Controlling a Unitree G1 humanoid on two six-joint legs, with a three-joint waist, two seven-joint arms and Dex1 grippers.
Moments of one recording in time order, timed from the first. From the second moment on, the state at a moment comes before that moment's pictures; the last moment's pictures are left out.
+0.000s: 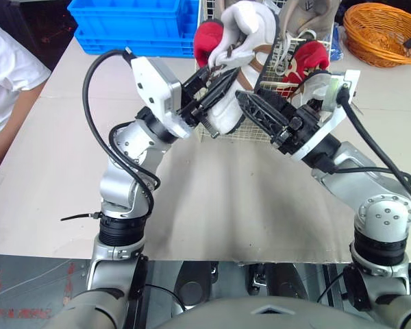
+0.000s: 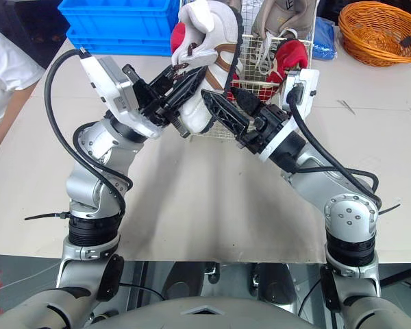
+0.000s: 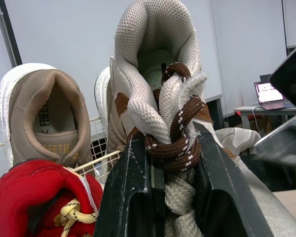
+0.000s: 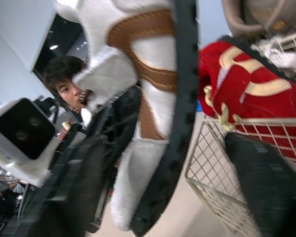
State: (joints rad) left arm -0.51 0.34 -0.01 -0.33 -0.43 0.12 -0.63; right arm -0.42 -0.27 -0.02 -0.58 1.29 0.74 -0.06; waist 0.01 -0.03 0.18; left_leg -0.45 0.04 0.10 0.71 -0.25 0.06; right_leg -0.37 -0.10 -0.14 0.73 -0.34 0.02
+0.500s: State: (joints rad) left arm -0.51 0.38 0.03 -0.34 -0.58 0.27 -0.67; right arm -0.43 -0.34 -0.02 -0.56 1.31 0.75 -0.04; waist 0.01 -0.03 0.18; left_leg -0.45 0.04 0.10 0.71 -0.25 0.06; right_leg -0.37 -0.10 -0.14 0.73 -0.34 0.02
